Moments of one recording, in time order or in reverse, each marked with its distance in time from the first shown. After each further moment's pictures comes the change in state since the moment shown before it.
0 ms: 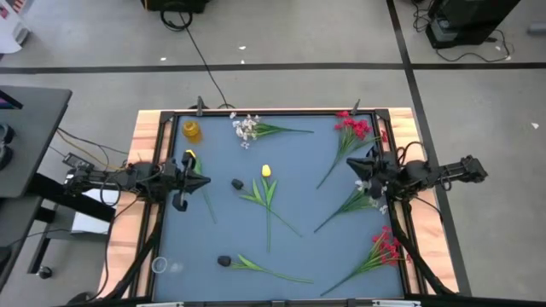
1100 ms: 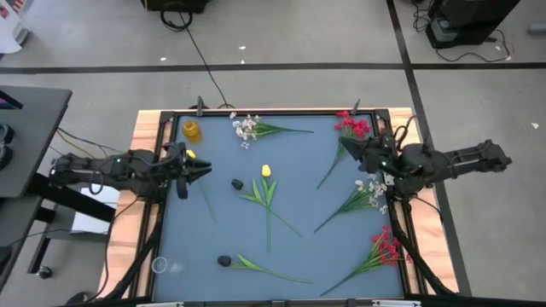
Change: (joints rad) left arm 0.000 0.371 0.476 -0.437 -0.187 -0.294; right arm -0.039 0.624 0.572 -0.155 0.134 0.479
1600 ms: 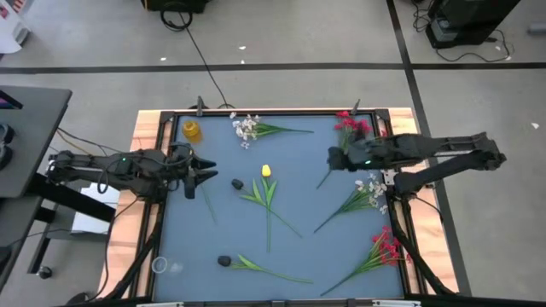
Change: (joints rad) left arm 0.000 0.130 0.056 -0.019 0.000 -0.060; right arm -0.105 0.437 0.489 -0.975 -0.393 0.680
